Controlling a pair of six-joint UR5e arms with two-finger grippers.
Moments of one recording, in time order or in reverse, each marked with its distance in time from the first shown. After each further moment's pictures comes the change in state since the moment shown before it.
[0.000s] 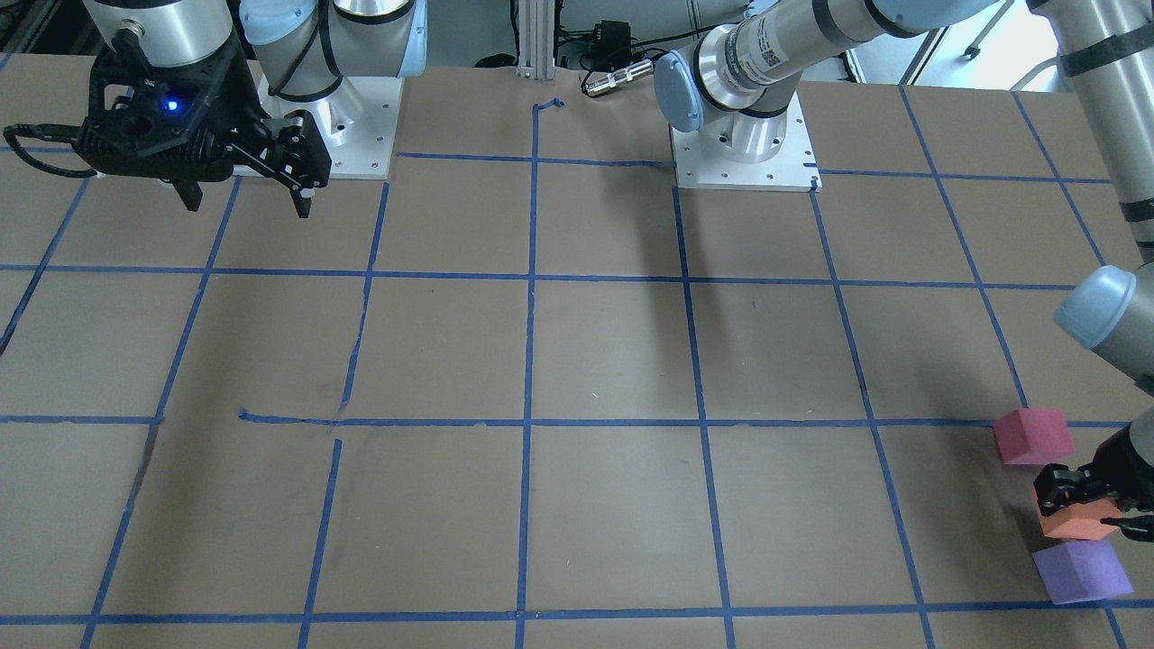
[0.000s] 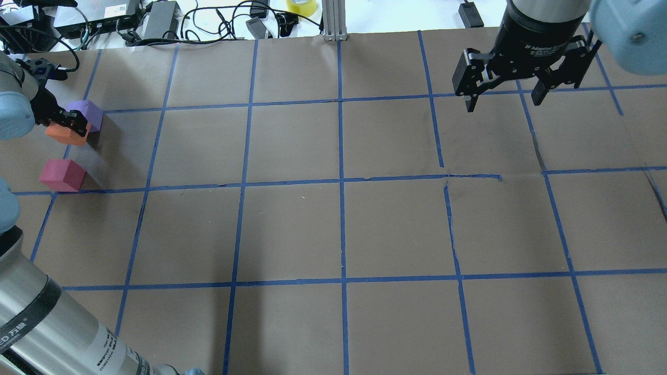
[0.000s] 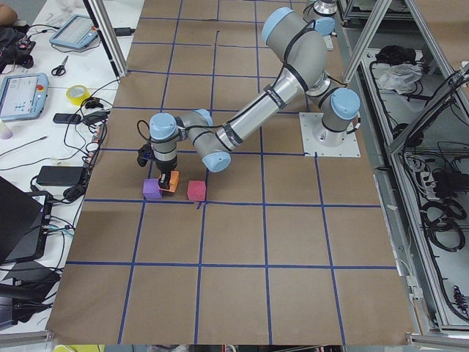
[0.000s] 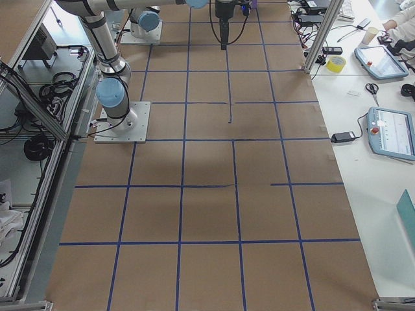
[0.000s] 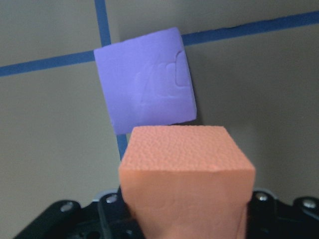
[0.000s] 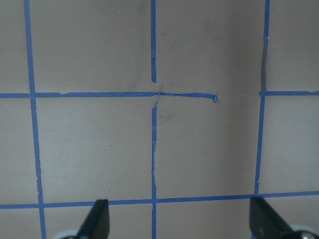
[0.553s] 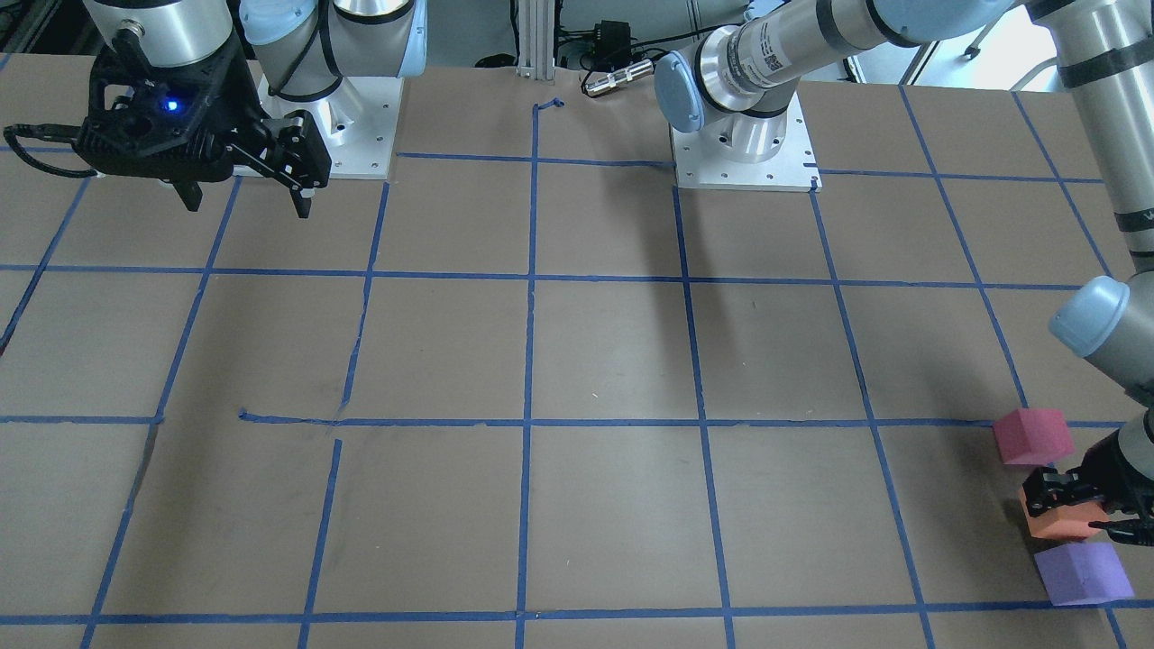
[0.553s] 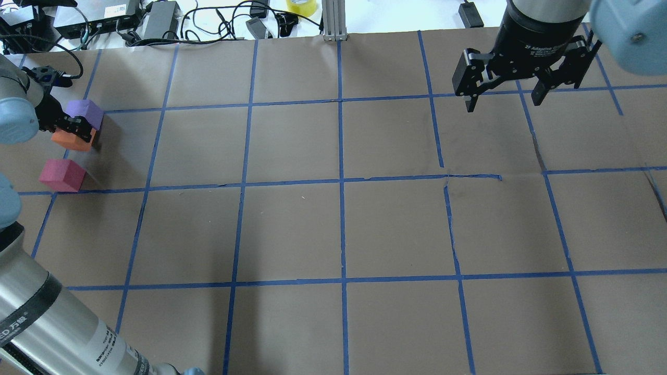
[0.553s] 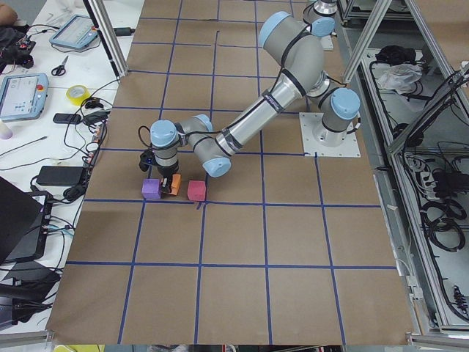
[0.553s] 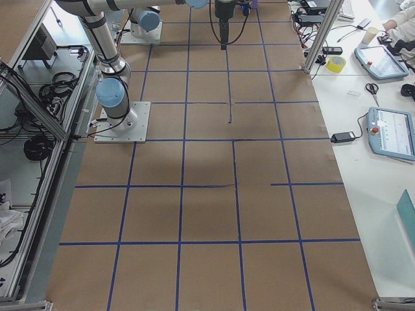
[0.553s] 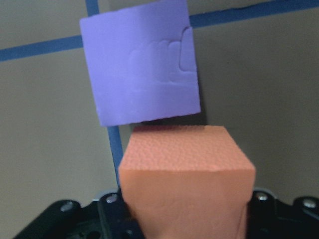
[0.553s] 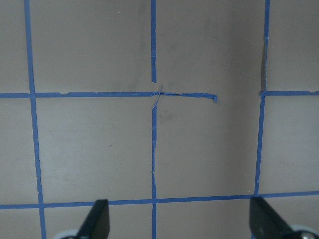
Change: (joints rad) left arm 0.007 -0.026 -0.001 0.000 -0.008 0.007; right arm 0.000 0.000 0.000 0.000 0.000 0.000
